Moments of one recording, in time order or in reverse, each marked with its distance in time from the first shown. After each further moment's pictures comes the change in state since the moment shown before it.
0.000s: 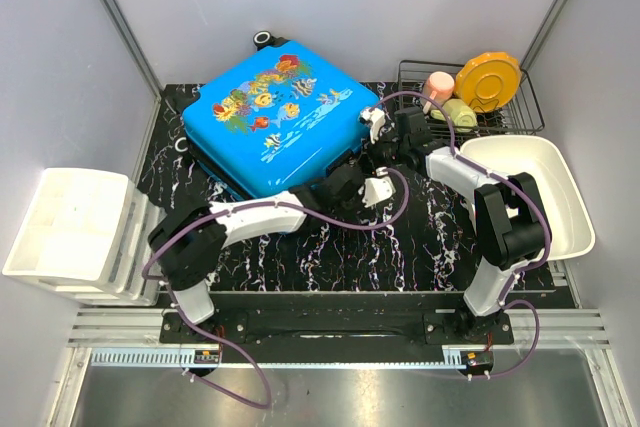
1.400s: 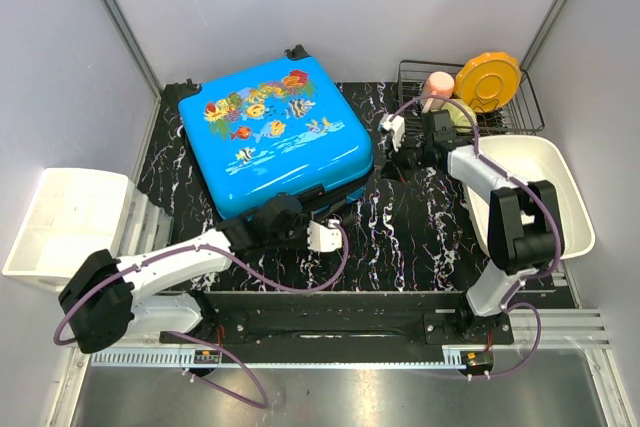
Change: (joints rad) left arm 0.054 -0.523 -0.475 -0.084 0.211 0.398; right arm -0.140 -0.087 -0.054 -0.223 -0.072 -0.340
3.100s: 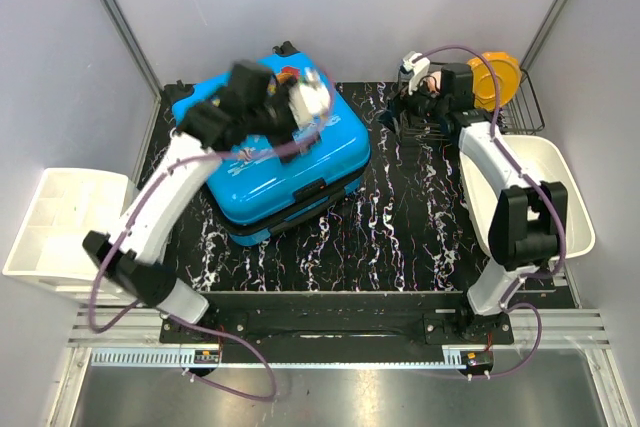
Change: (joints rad) left arm 0.255 0.285 1.058 -0.719 0.245 -0.142; right arm -0.053 0.076 0.322 0.217 0.116 0.222
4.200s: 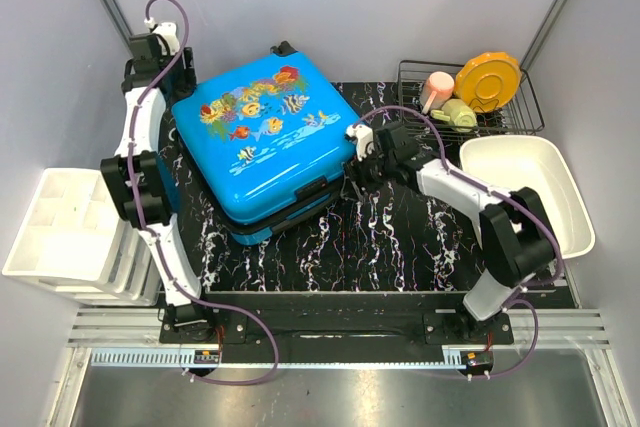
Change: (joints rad) left arm 0.821 0.671 0.385 0.481 -0.139 -0.548; right arm 0.358 -0.117 -0.350 -0.126 0.130 0.246
